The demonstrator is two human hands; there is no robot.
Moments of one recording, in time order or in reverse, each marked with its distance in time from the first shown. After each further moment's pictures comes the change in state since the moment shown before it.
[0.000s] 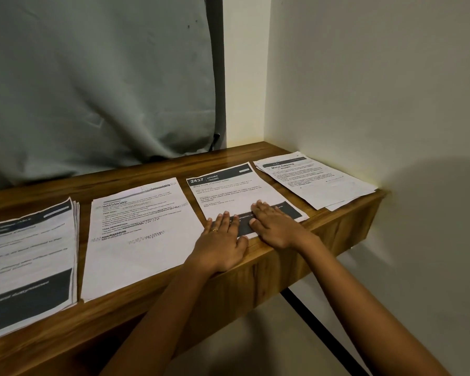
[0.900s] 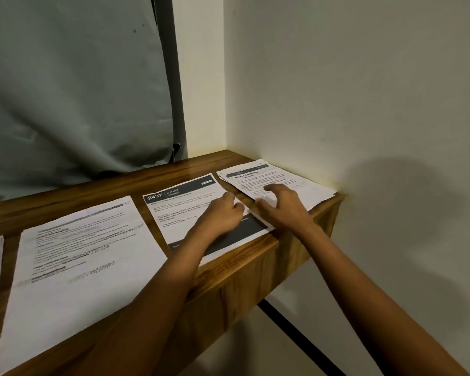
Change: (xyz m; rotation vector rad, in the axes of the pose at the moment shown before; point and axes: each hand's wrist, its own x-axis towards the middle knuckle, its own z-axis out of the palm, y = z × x) left_hand 0.071 0.068 -0.059 -0.499 0.109 0.030; right_hand 0.002 0.079 -0.045 0.226 0.586 0.246
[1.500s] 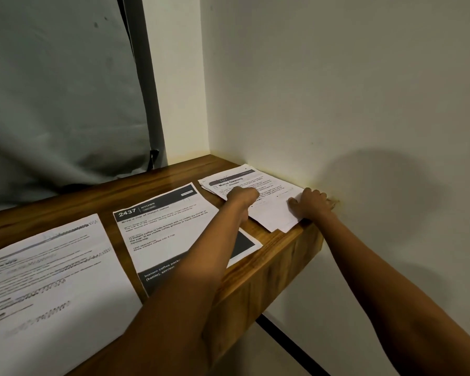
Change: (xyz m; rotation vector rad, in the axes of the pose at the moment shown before) left_hand 0.120 0.050 0.052 -0.952 -0.096 -0.347; right_hand 0.069 0.115 -0.014 -0.333 -0.096 0.527
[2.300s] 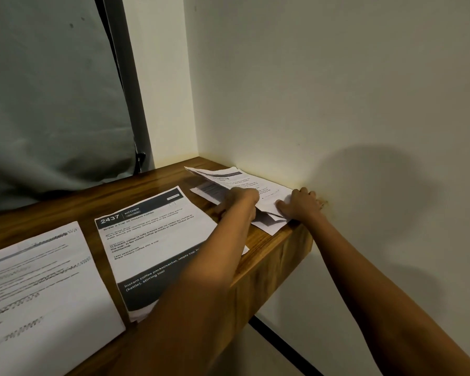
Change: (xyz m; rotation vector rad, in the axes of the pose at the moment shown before) left_hand 0.024 -0.001 0.041 0.048 0.145 0.004; right_hand 0.005 0.009 0.000 -0.043 0.032 -0.073
